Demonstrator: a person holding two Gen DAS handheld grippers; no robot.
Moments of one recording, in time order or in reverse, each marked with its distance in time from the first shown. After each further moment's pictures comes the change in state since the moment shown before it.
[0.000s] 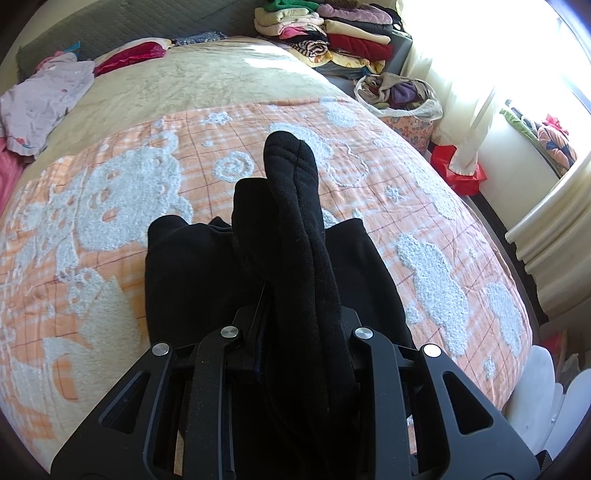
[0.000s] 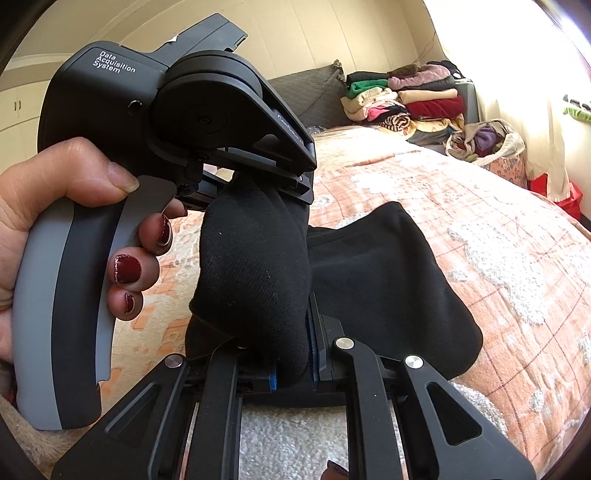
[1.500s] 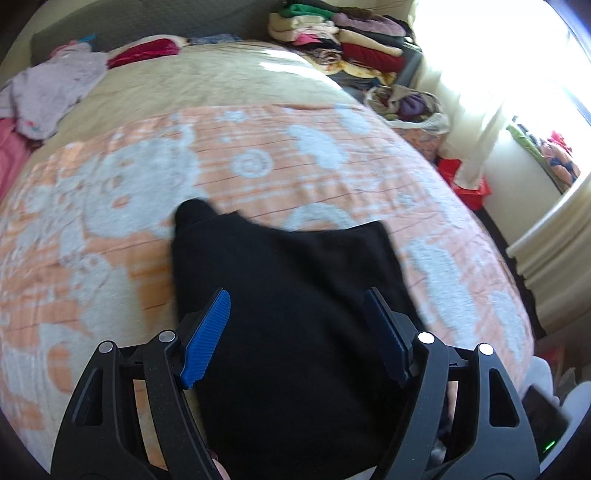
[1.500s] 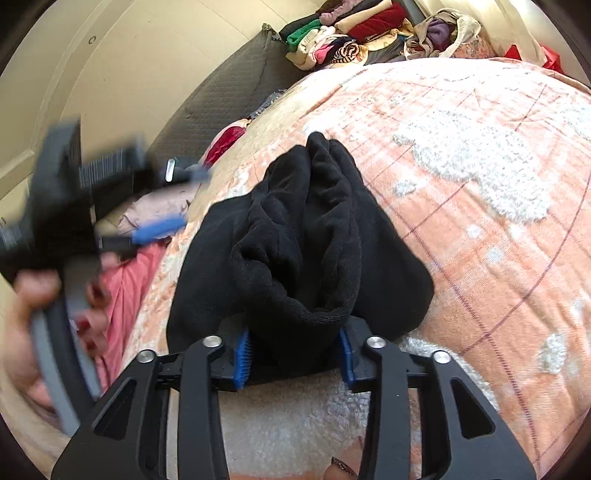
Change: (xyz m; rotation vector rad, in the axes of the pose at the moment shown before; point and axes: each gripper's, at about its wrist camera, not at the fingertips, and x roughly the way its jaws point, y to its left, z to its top) left arm 0.000 0.031 -0.019 -0.065 -0.041 0.013; right arm 0.025 -0.109 0.002 0.413 0.154 0.151
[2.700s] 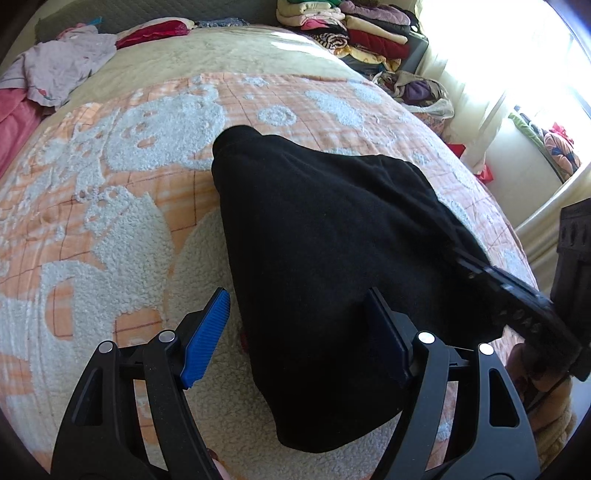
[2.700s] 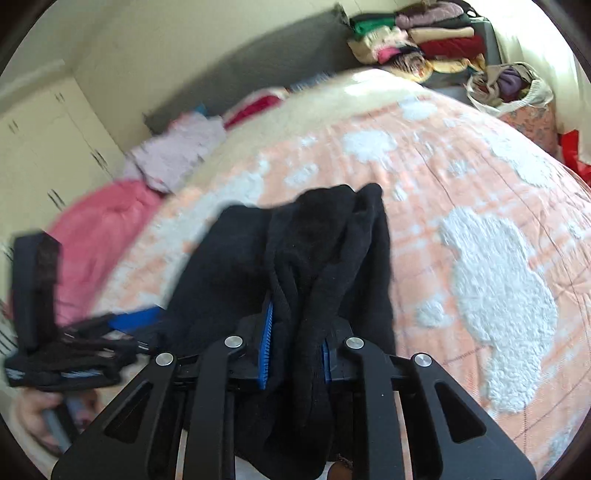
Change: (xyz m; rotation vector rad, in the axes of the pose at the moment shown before) left arm -0.003 0.026 -0.057 -0.003 0.053 -0.019; right arm 0.045 0.022 0.056 -0.339 0.154 -0.123
